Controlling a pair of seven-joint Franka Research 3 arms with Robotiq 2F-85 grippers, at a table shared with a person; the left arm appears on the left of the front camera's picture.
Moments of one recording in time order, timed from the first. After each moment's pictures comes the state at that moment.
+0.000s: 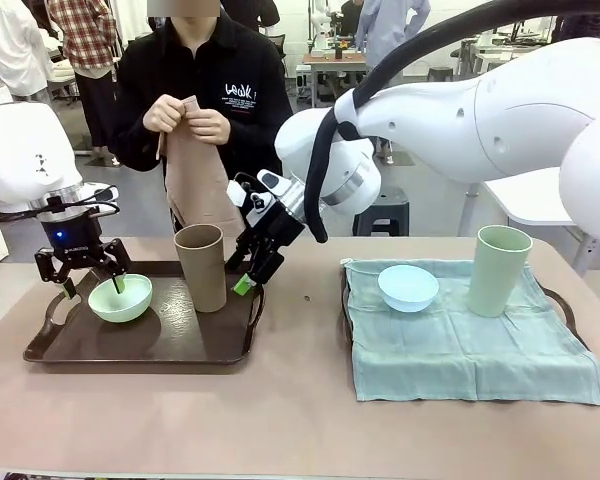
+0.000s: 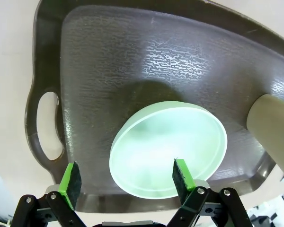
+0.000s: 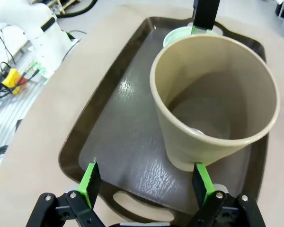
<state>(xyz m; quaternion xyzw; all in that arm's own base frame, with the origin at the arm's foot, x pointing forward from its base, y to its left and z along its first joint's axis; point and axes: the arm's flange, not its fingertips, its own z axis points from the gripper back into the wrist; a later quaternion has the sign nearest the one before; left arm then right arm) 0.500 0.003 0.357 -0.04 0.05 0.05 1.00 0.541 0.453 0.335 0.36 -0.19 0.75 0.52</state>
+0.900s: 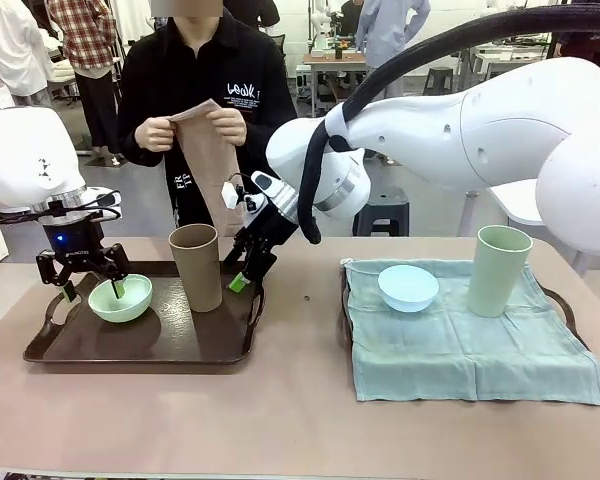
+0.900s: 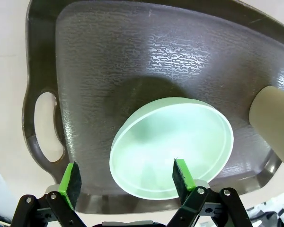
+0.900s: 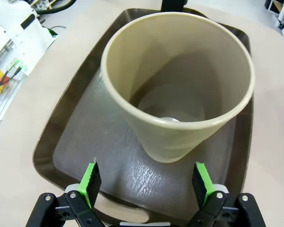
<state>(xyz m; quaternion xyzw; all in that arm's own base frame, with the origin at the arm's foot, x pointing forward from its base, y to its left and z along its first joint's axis) 0.498 0.001 0.352 -0.03 0.05 0.03 1.00 0.560 0.465 0.325 0.33 -0.20 0.74 0.54</state>
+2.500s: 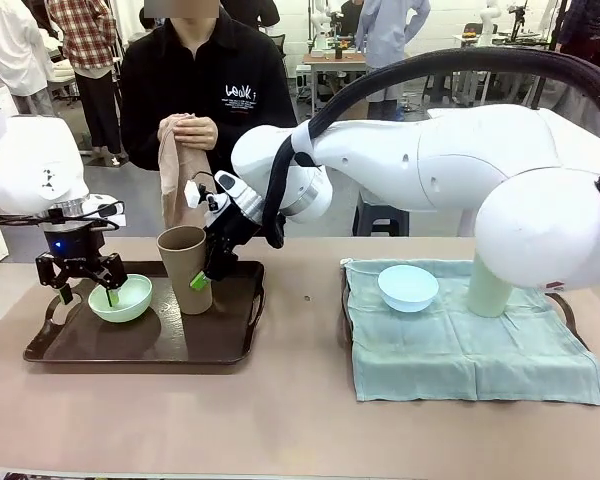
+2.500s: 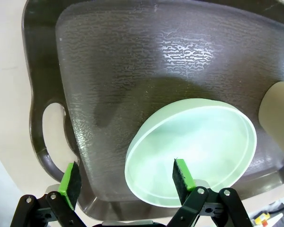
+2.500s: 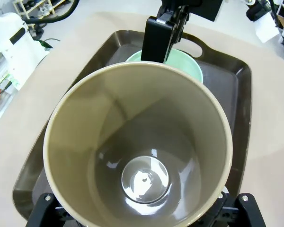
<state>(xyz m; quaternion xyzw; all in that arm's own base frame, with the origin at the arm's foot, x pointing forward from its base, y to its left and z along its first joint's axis) 0.500 0.004 0.339 0.00 0.06 -0.02 1.00 0.564 0.536 0.322 0.35 -0.22 0.75 0.51</state>
